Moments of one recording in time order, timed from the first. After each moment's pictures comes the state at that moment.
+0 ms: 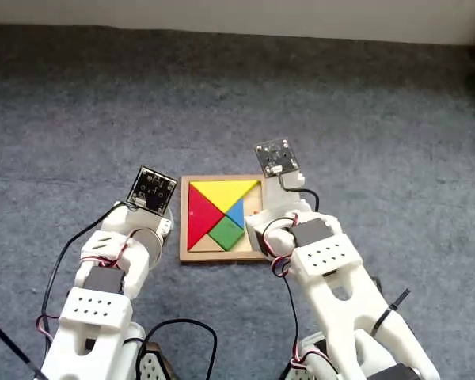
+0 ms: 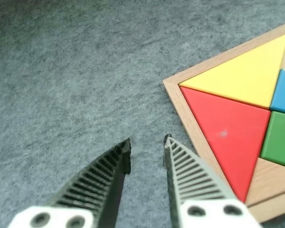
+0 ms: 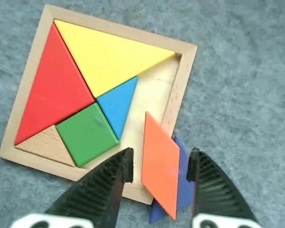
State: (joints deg) left arm 0.6 -61.1 84.8 25.6 -11.6; right arm -28.0 -32.4 55.3 43.3 -0.6
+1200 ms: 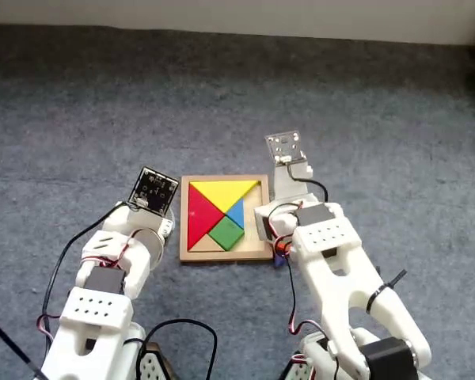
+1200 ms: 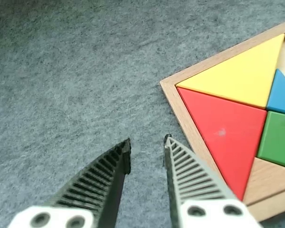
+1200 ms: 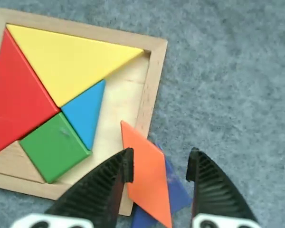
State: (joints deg) left arm 1.3 -61.1 84.8 25.6 -11.6; right arm -23.0 -20.9 51.1 41.5 -0.6
